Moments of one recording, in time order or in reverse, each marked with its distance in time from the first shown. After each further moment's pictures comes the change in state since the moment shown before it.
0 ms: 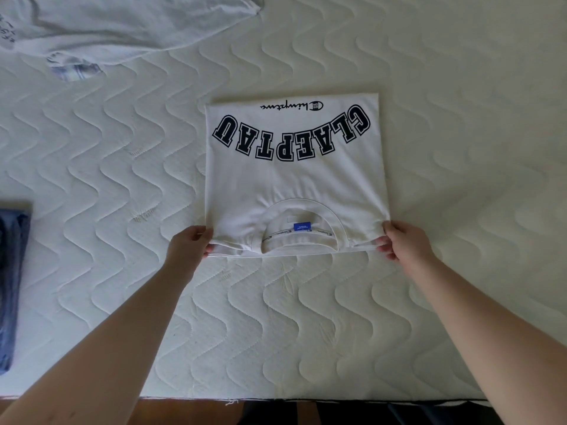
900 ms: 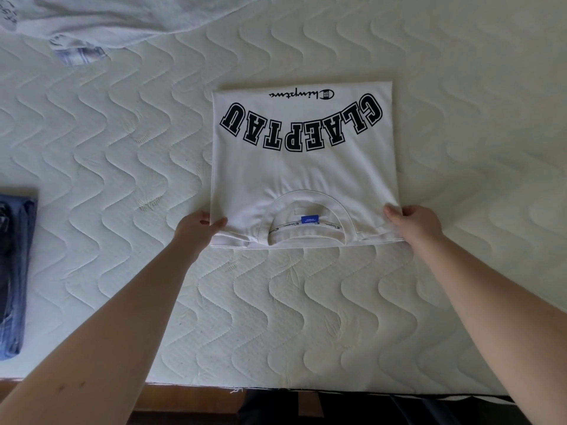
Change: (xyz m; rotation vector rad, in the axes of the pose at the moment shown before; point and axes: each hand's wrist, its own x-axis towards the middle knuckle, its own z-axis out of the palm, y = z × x) left_hand 0.017 0.012 0.000 0.268 -0.029 0.011; right_hand 0.021 -0.018 -0.001 -0.450 0.062 -0.119
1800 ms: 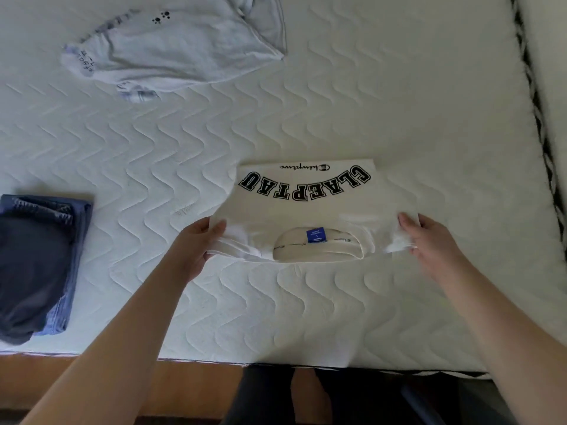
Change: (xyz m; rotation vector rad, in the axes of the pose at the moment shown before) left_hand -0.130 0.032 -0.078 -0.767 -0.305 0.050; right_hand -0.132 -0.031 -0.086 0.659 -0.165 -0.089
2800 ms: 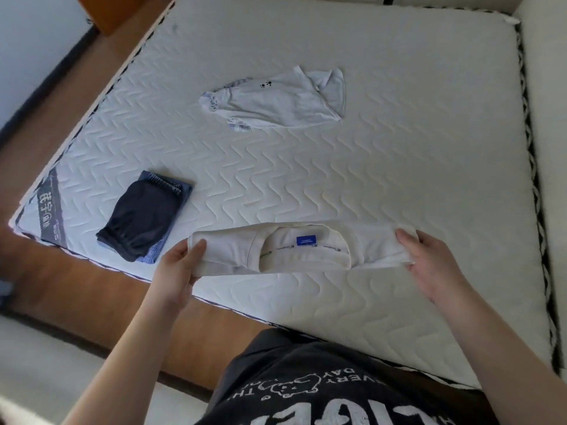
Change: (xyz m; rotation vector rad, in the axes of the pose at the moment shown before) left_hand -0.314 0.014 -0.030 -0.145 0.334 0.344; right_hand -0.215 -0.092 0.005 0.022 -0.240 -0.156
